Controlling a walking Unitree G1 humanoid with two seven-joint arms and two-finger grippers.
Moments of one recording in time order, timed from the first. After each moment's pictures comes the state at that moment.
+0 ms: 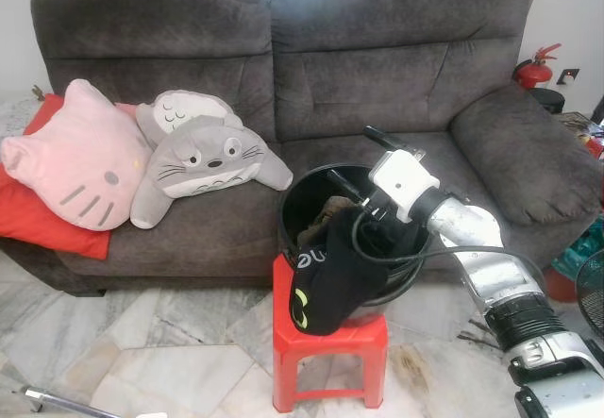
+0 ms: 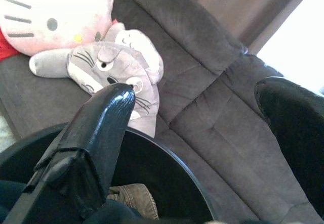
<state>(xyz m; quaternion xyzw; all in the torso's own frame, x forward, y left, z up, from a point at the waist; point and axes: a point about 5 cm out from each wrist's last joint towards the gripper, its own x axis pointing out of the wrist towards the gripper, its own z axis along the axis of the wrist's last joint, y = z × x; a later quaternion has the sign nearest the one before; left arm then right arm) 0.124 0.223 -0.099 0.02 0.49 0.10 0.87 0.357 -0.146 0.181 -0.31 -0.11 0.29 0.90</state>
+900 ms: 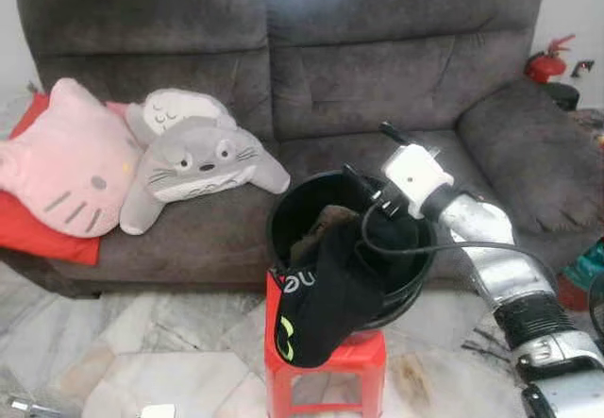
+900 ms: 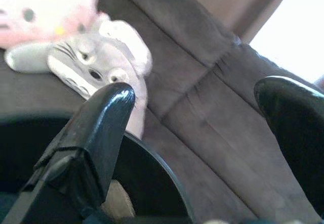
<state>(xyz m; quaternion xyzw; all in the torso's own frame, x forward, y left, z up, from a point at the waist) 0.131 0.216 -0.099 0.02 0.48 0.09 0.87 0.360 -0.153 0.183 -0.30 -0.10 0.27 0.91</state>
